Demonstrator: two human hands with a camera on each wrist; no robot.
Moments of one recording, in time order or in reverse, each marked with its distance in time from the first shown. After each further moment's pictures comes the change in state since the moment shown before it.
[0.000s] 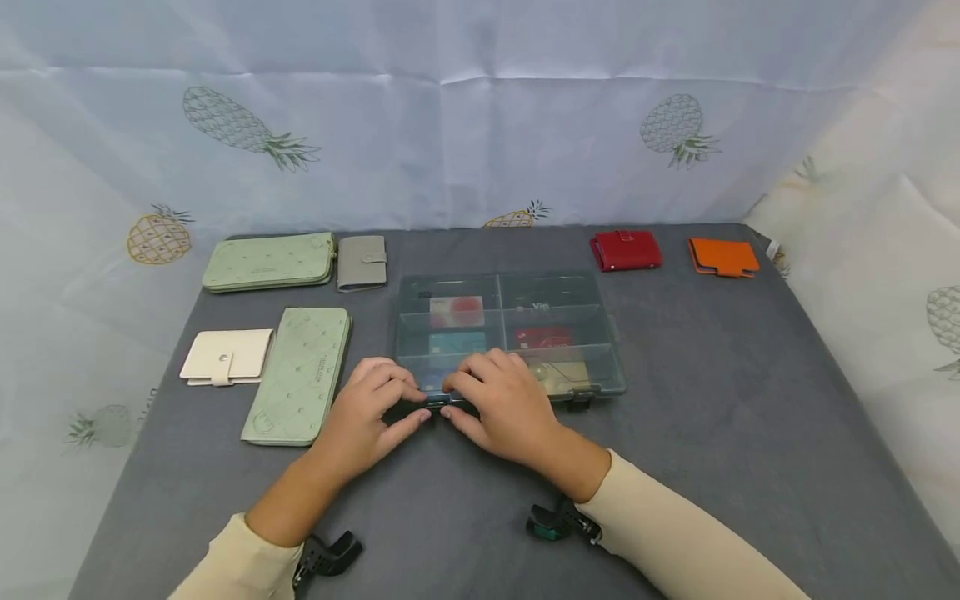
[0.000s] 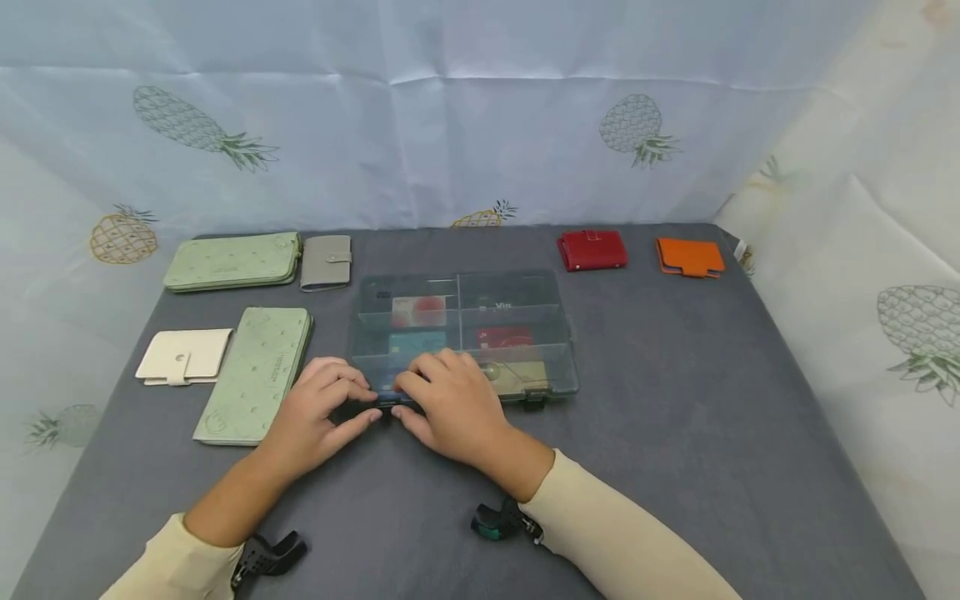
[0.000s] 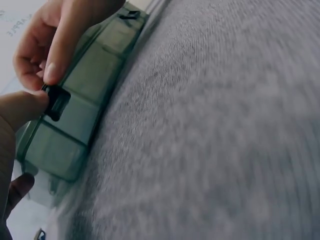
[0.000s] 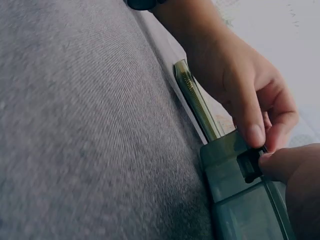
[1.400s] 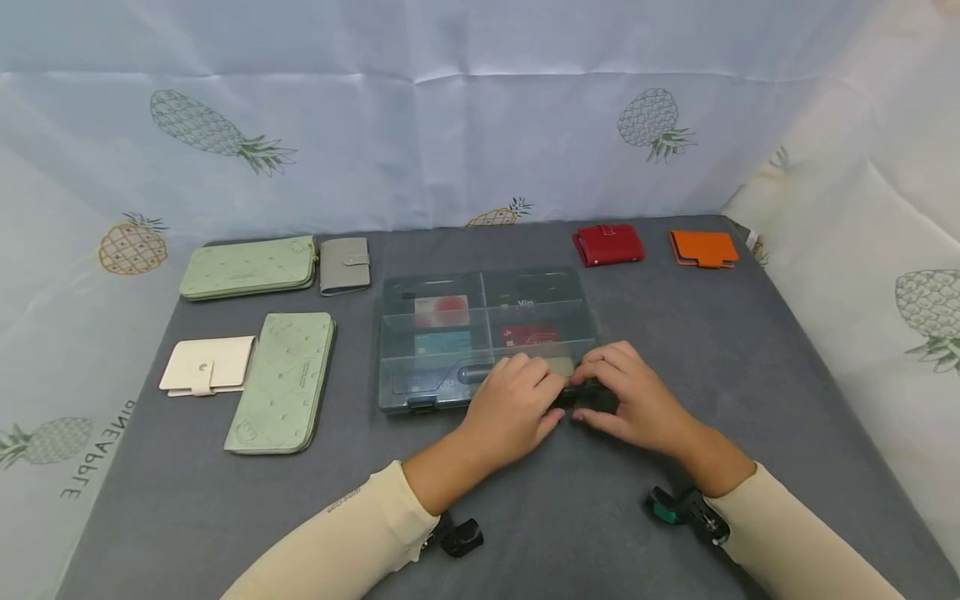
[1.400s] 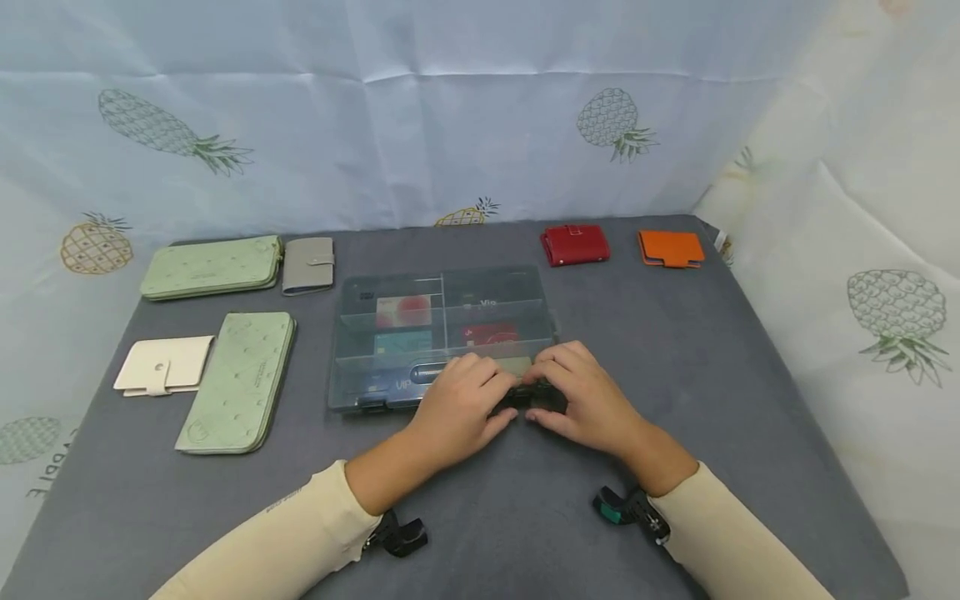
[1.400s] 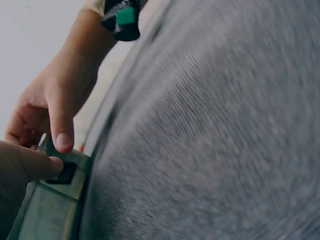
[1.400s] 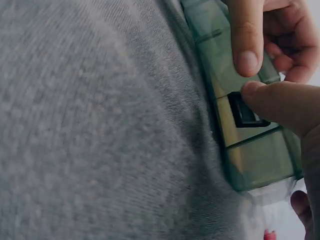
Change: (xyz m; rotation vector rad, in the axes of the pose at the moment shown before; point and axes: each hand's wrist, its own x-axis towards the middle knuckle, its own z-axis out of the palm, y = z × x) left_hand 0.099 0.095 0.121 0.284 -0.163 0.193; right_hand -0.110 0.114 -0.084 0.260 0.023 0.012
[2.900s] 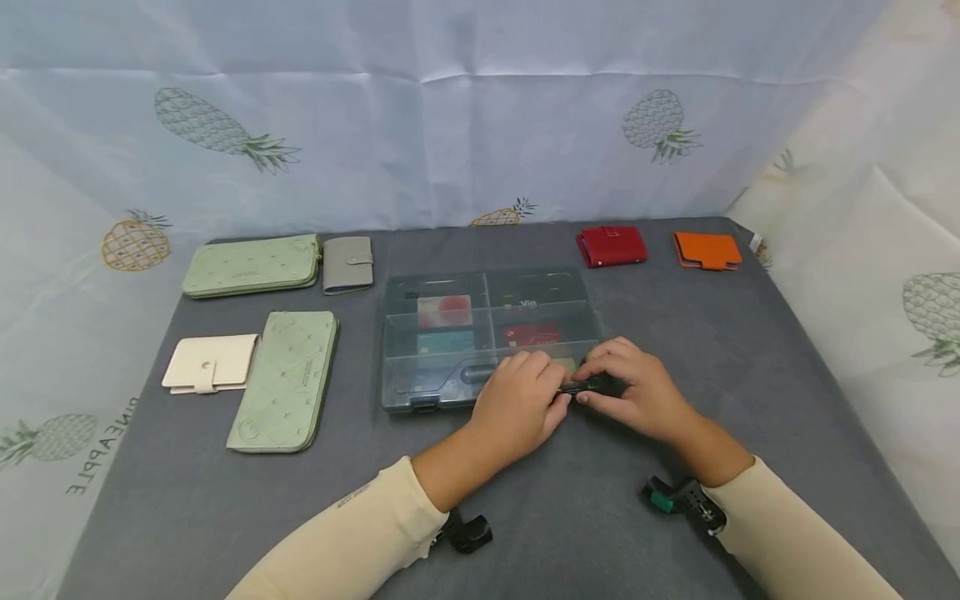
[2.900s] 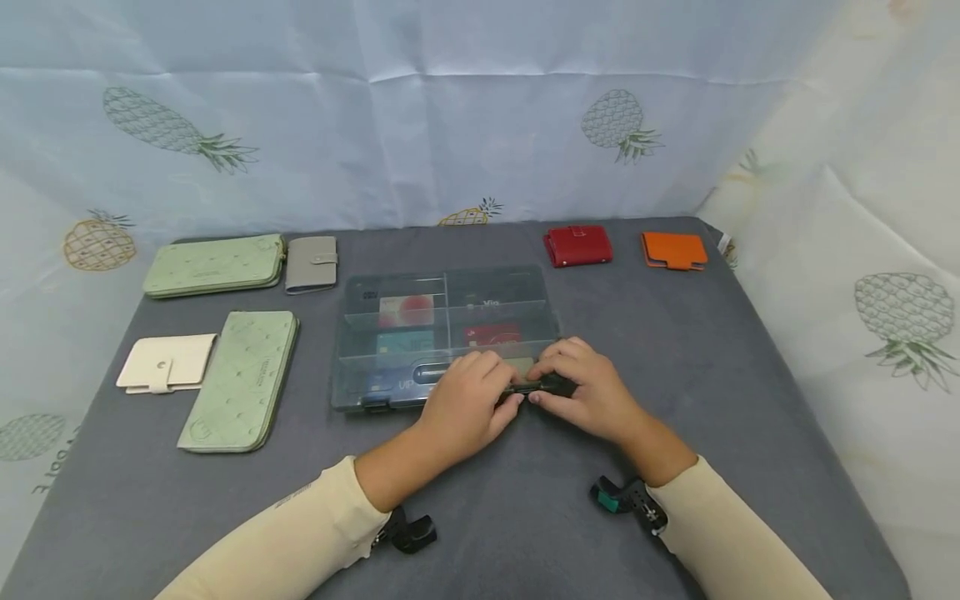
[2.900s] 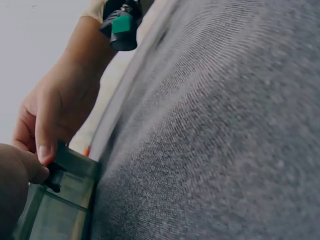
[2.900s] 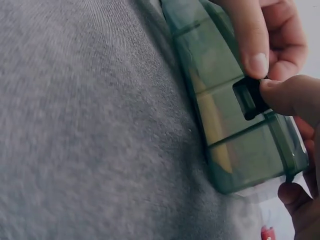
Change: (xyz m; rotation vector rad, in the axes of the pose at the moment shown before) left_hand 0.005 0.001 0.007 -0.053 0.006 -0.098; right_hand 0.005 0.008 0.001 0.153 0.063 0.091
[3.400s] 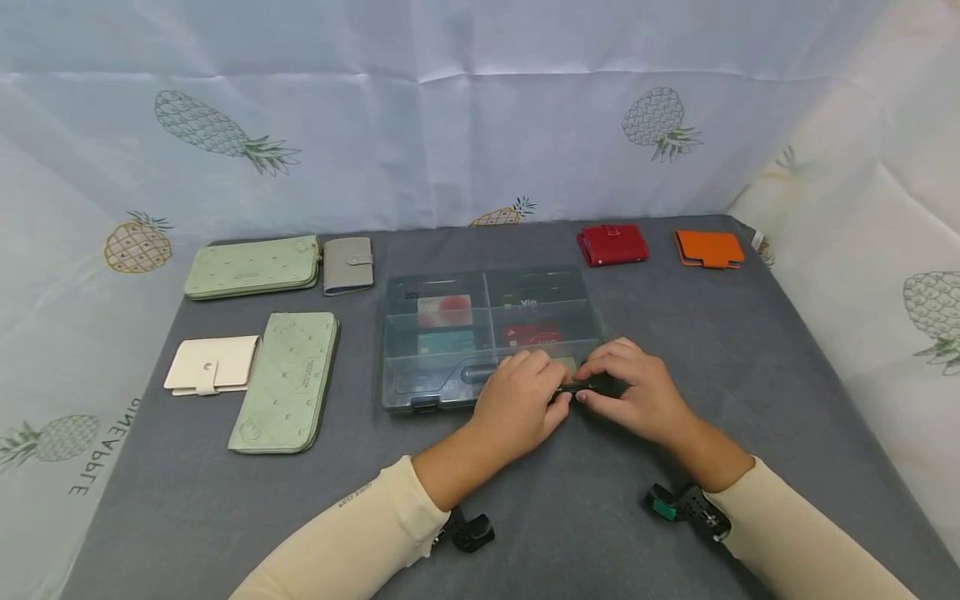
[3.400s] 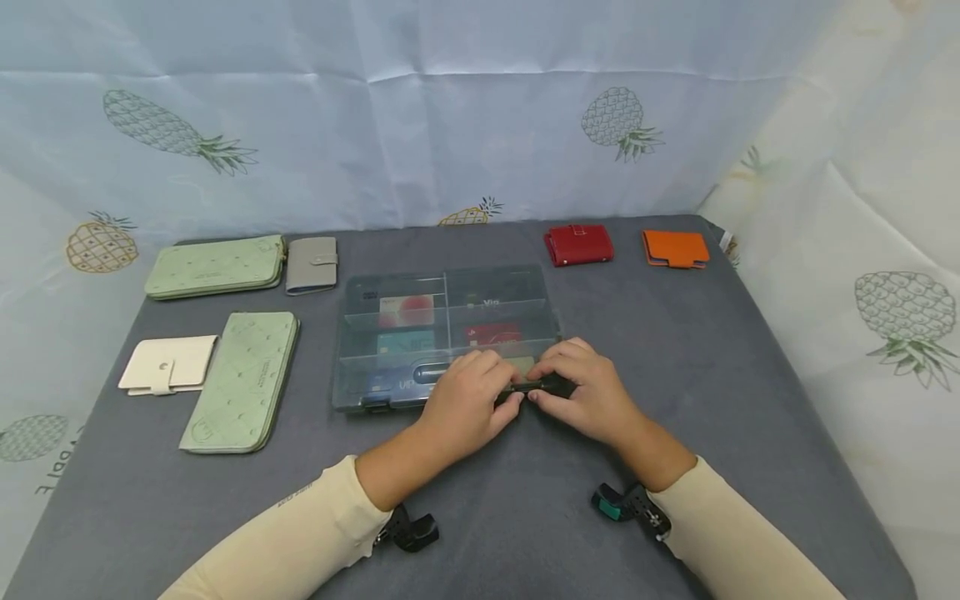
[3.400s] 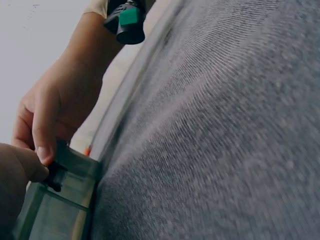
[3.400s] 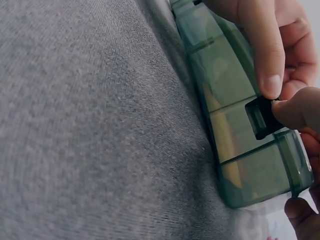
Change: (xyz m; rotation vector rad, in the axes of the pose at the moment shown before) left_hand 0.003 0.001 0.000 -0.056 0.017 -0.022; right_hand -0.001 -0.005 0.006 -0.014 0.081 0.034
